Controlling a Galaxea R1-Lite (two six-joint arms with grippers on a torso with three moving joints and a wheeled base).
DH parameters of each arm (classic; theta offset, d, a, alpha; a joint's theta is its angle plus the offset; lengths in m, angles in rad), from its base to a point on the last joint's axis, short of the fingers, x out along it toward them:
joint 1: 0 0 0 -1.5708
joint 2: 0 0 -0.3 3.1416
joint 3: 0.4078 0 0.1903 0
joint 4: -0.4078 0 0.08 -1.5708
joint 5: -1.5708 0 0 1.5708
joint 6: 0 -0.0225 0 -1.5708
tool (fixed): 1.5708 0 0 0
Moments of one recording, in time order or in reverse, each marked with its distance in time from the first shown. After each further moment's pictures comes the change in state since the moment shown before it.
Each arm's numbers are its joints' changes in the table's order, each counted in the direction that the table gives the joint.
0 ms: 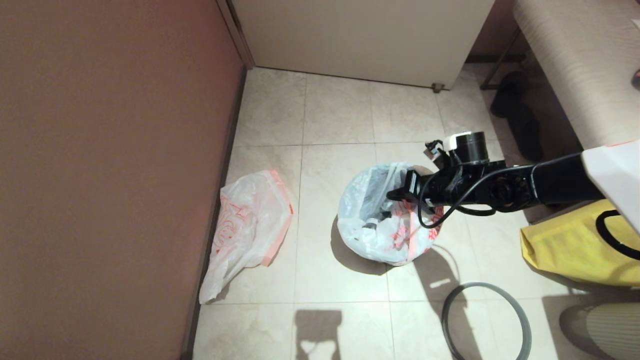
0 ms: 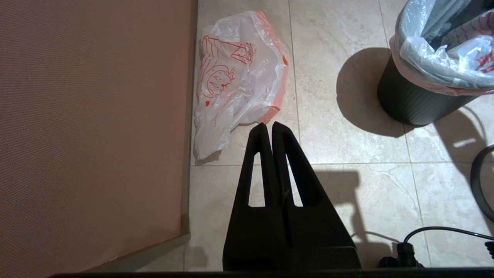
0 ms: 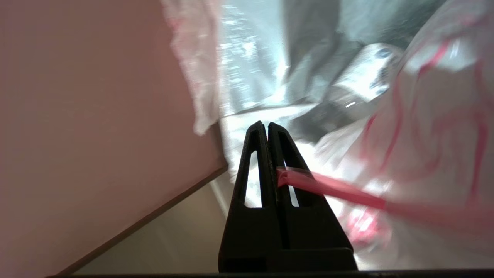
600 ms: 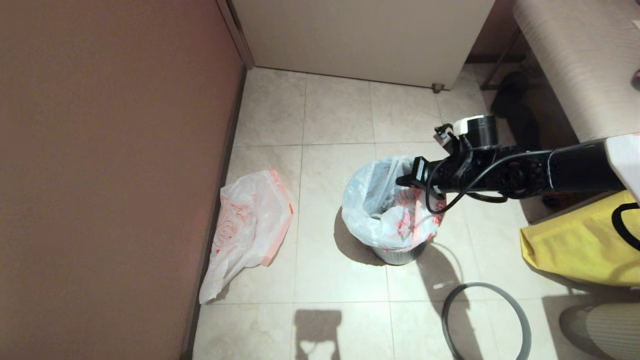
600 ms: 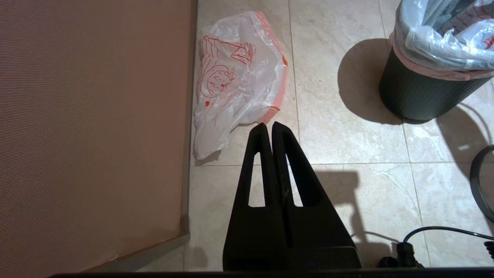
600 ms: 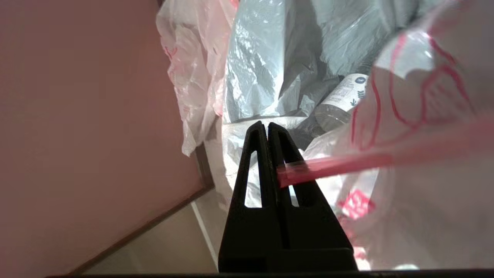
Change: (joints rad) left arm 0.000 0.000 0.000 0.000 0.000 0.000; right arm -0.022 -0.047 0.068 -0.076 -0.074 0.071
